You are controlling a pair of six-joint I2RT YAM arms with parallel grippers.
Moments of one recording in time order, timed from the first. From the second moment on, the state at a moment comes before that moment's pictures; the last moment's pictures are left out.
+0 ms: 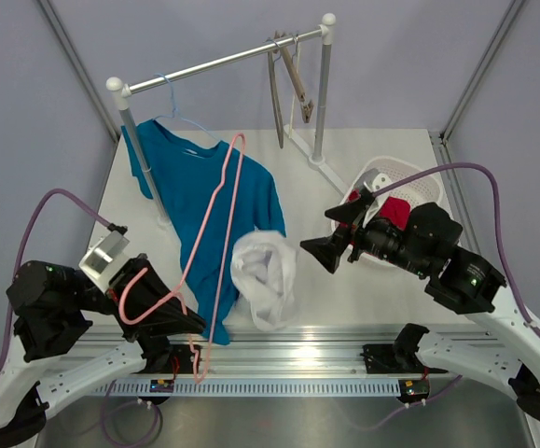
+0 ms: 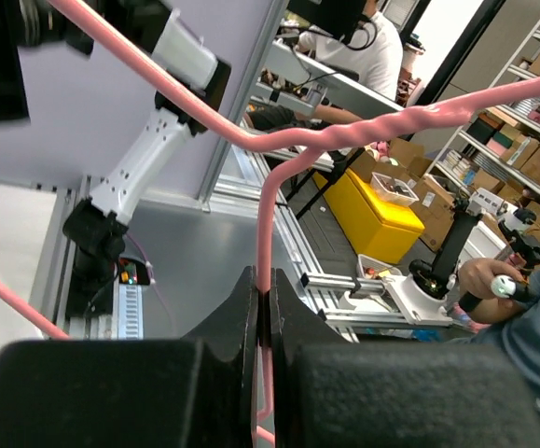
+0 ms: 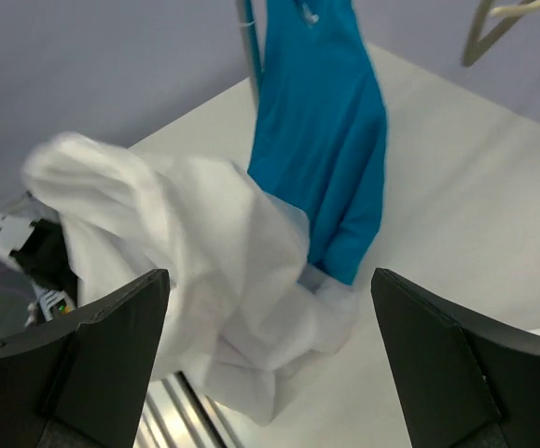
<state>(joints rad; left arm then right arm) -0.91 0.48 1.06 -0.22 0.85 -0.70 0.89 0.84 1.20 -0.46 -0.03 0.14</state>
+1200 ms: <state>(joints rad) -0.91 0.48 0.98 -0.16 0.75 -0.66 1.23 1.61 0.67 0.24 0.40 0.57</state>
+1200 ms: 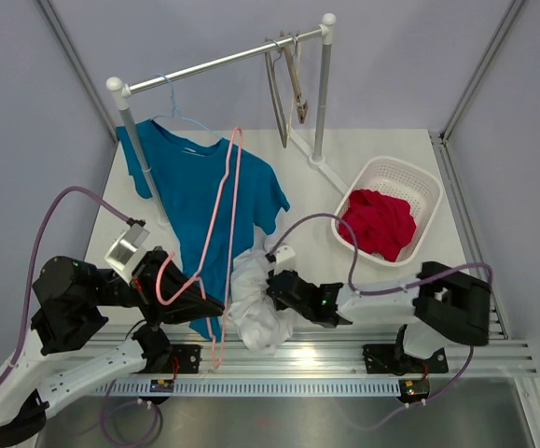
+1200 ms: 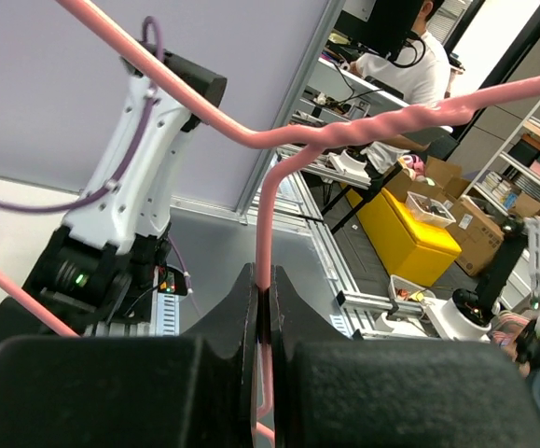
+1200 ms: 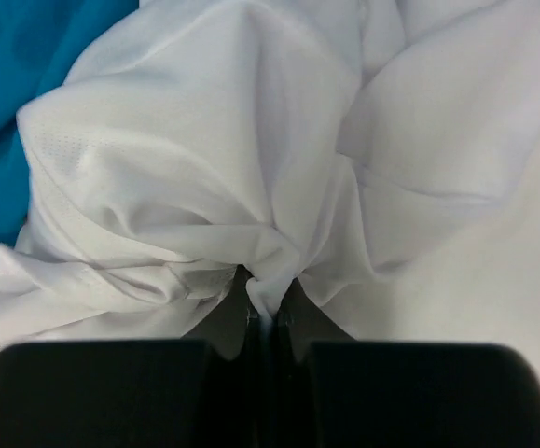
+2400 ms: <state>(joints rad) -0.91 0.45 0.87 -0.16 0.56 -0.64 0.12 1.15 0.89 0.00 0.31 0.40</state>
